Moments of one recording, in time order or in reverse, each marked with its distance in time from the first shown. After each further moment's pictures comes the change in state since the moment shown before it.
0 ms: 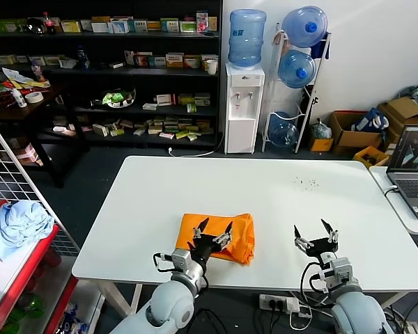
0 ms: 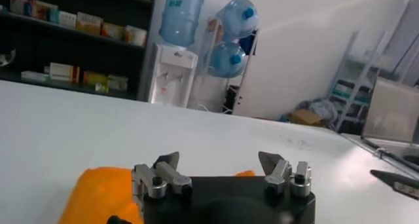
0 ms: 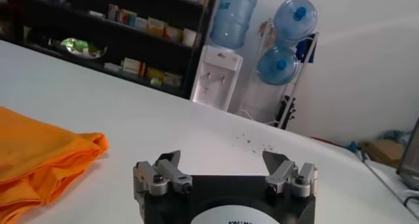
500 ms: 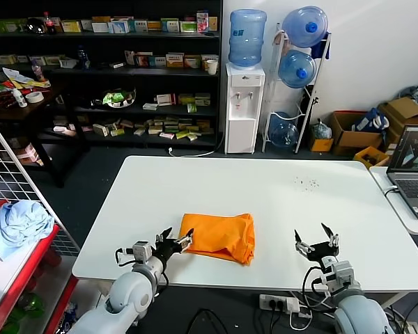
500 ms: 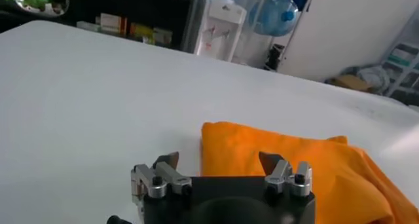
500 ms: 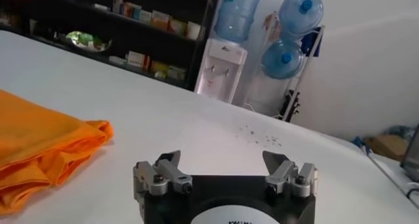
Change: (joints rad) left arm 0.022 0.102 -0.177 0.048 -0.176 0.180 0.068; right arm -0.020 -0.012 0.009 0.000 0.006 0.002 -0.014
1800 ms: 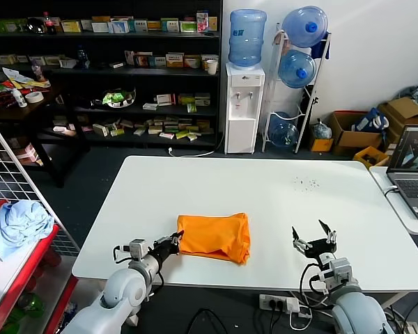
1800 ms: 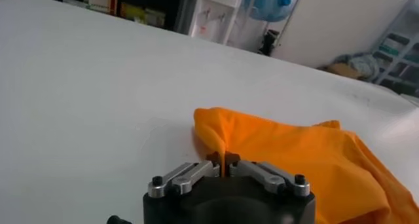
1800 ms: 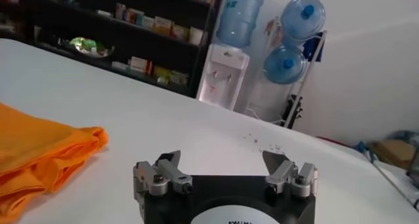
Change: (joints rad) left arm 0.005 0.005 -0.044 0.022 -0.002 0.055 0.084; right arm 0.024 0.004 -0.016 0.016 0.004 -0.014 0.002
